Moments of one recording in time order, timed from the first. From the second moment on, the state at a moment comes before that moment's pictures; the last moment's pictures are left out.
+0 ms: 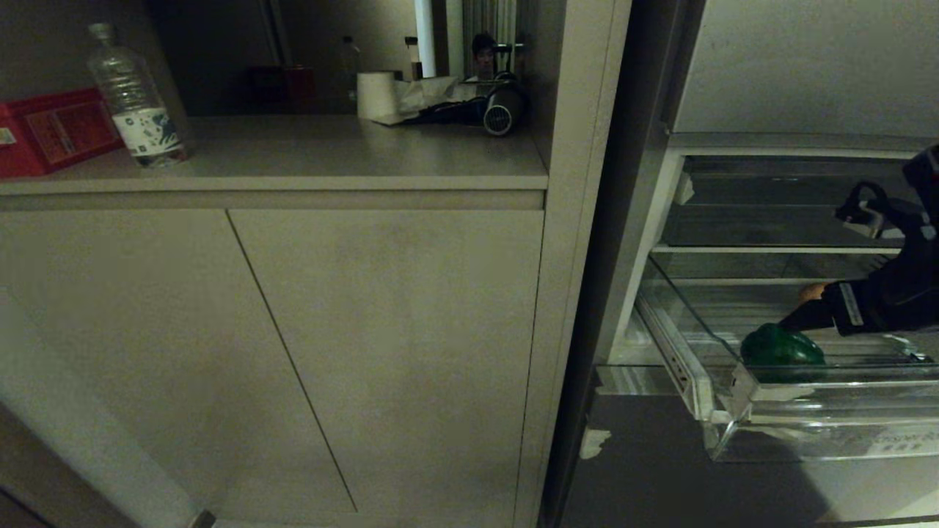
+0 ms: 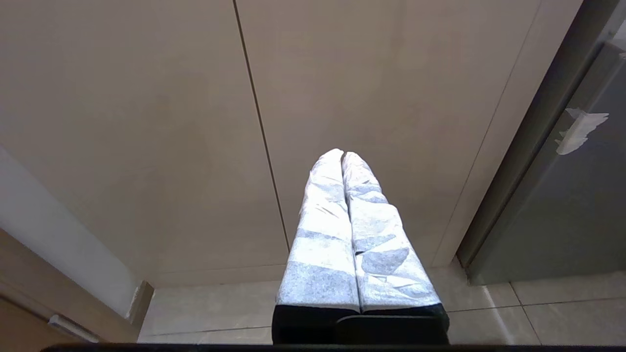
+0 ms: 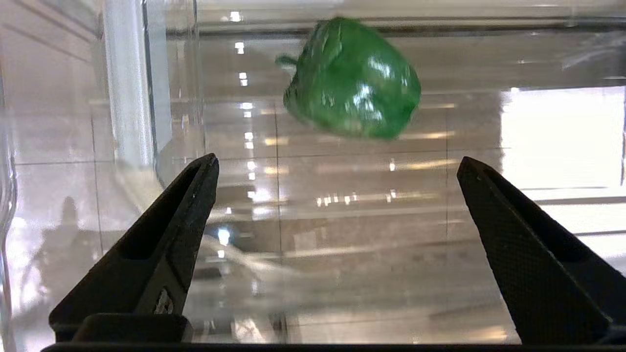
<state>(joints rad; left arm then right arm) -0.01 0.00 -0.04 0.09 -0.03 0.06 -0.06 1.60 -1.33 0.59 -0.07 0.00</state>
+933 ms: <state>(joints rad) -0.01 0.00 -0.04 0.09 -0.03 0.06 -0.12 1.87 -1.38 0.49 -0.07 0.00</state>
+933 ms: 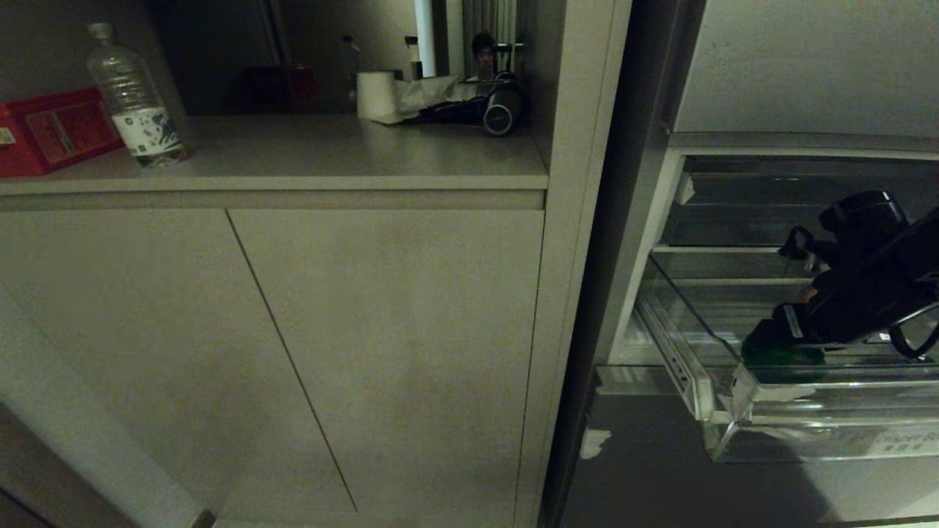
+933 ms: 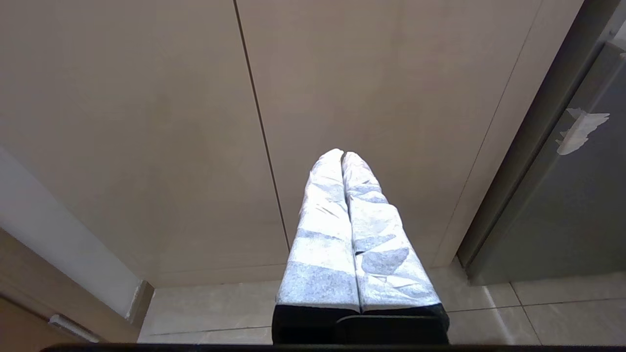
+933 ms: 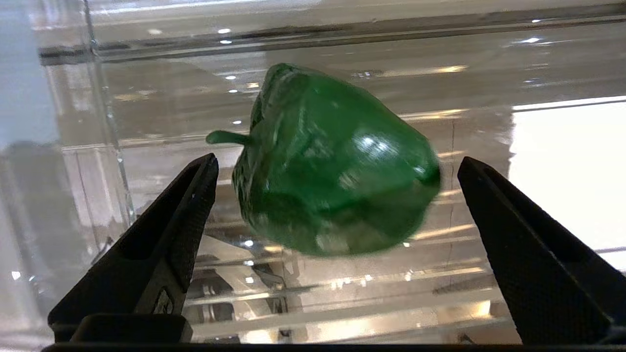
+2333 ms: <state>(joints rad) -0.01 0.00 -0.04 0.09 -0.03 0.06 -0.12 1.93 -1.38 0.44 -0.07 0.00</state>
